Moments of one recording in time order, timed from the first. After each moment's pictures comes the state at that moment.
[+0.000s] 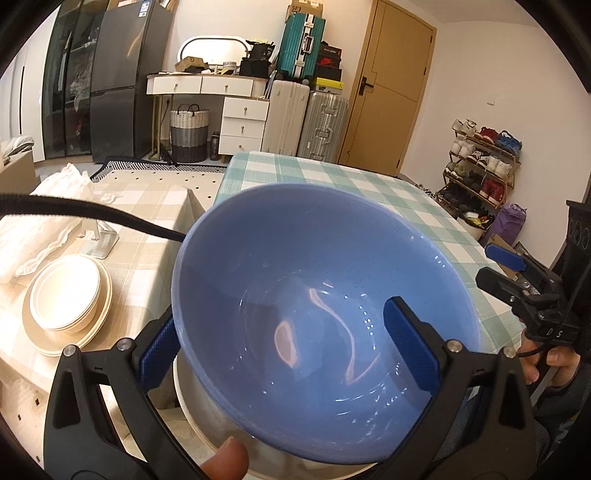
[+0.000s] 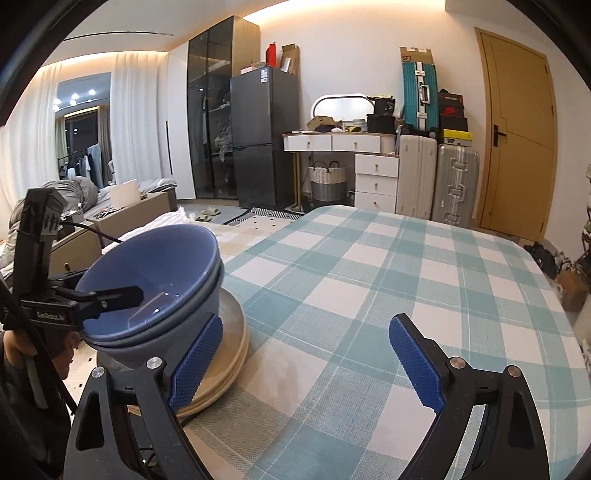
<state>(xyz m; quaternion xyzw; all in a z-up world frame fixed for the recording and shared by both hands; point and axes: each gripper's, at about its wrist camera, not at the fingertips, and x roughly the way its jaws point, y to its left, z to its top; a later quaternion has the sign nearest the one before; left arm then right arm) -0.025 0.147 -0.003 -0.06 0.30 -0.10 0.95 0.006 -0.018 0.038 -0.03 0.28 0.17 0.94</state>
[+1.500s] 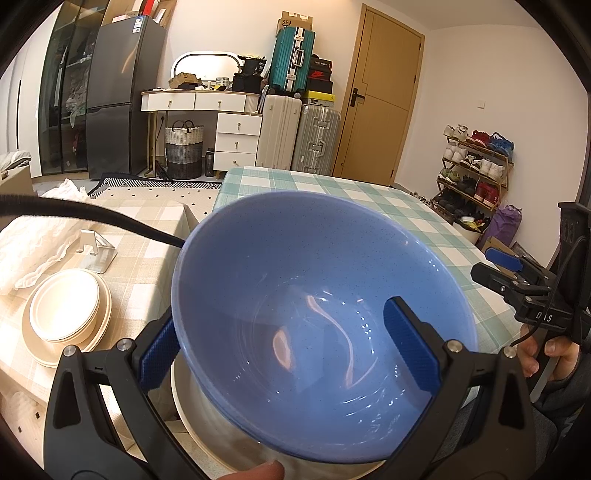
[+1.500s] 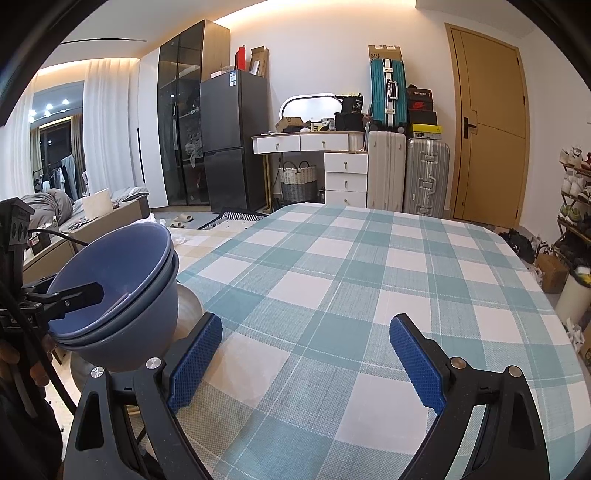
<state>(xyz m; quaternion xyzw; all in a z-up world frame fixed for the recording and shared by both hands) -0.041 0.147 -0.007 -0.05 0.27 -0.11 0.95 0.006 -0.046 0.032 -0.02 0.28 0.12 0.95</state>
